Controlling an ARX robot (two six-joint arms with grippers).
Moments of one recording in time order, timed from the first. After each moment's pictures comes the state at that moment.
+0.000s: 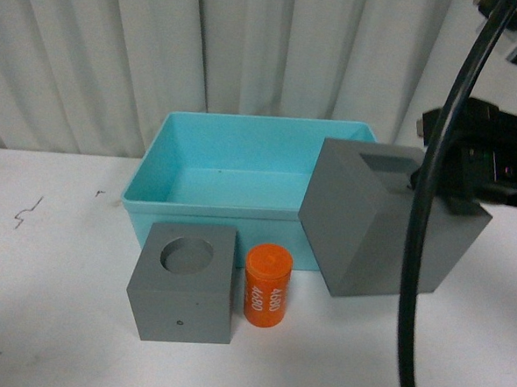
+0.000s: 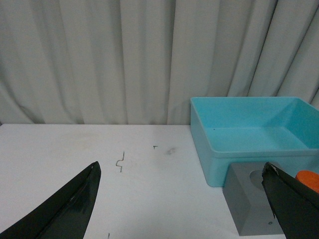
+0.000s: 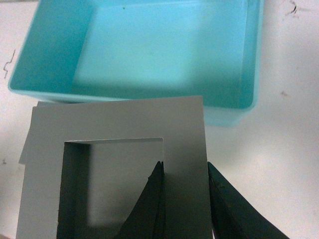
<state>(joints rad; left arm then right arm) 0.00 0.01 0.01 0.00 0.00 -0.01 0.24 1.57 0.95 -0.12 -0.19 0.16</state>
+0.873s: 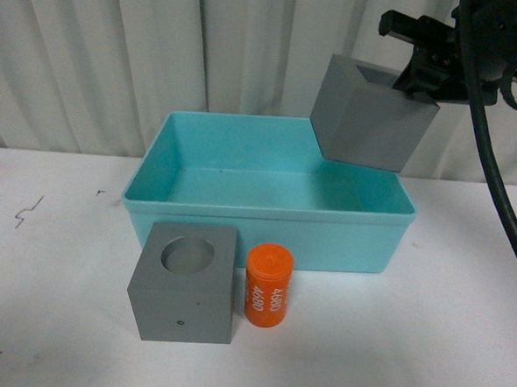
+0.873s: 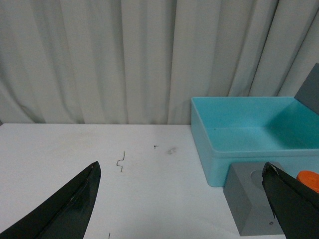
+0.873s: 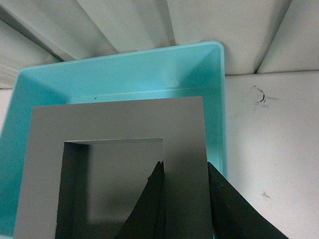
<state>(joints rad) 0.00 0.01 0.01 0.00 0.00 -0.01 0.17 1.99 1.53 -0.21 -0.16 0.23</state>
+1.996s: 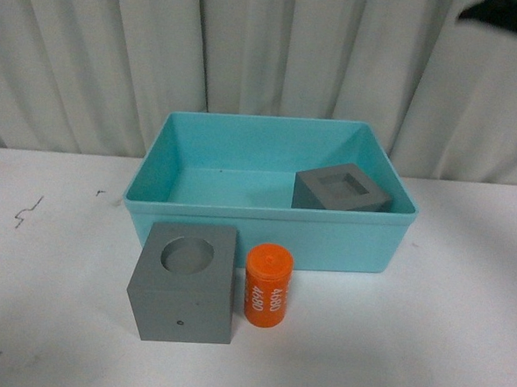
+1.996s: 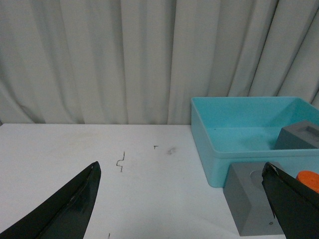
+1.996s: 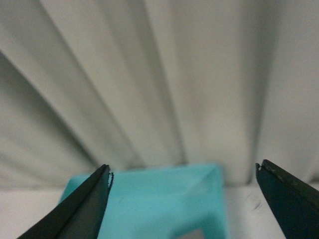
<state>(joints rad) 0.00 0.01 0.01 0.00 0.00 -0.01 0.18 1.83 1.35 0.24 -0.09 0.28</state>
